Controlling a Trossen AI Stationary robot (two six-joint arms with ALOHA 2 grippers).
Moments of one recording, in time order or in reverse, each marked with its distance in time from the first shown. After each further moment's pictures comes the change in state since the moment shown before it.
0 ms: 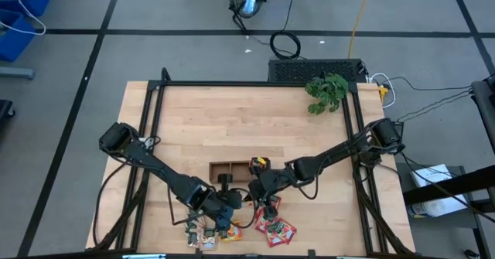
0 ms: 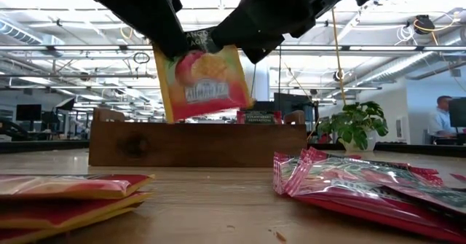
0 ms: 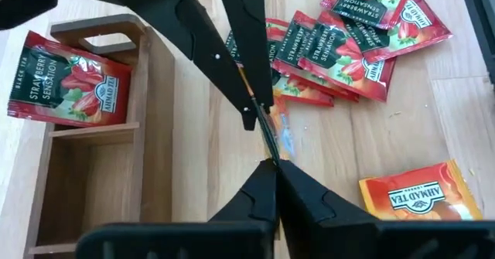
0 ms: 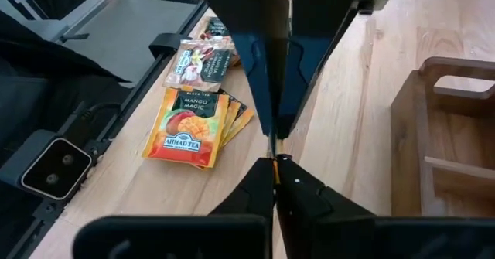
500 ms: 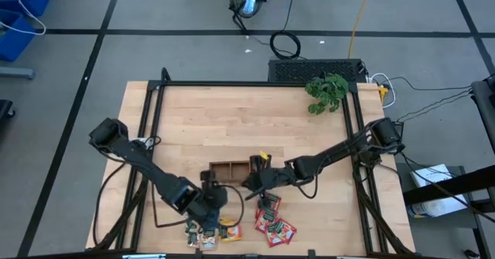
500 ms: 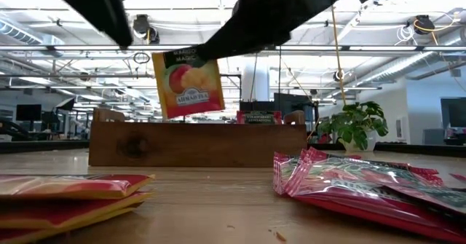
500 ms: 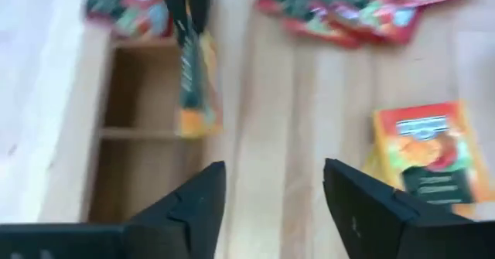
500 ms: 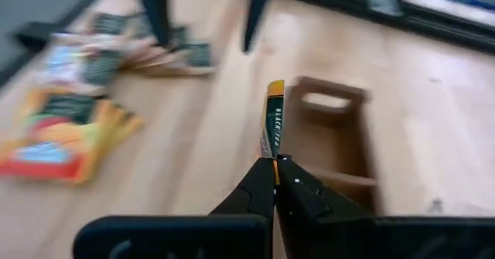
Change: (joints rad) left arm -0.066 -0.104 0.000 -0.303 -0.061 -0.244; right arm -0.018 0.000 0.000 0.023 0.306 -0.145
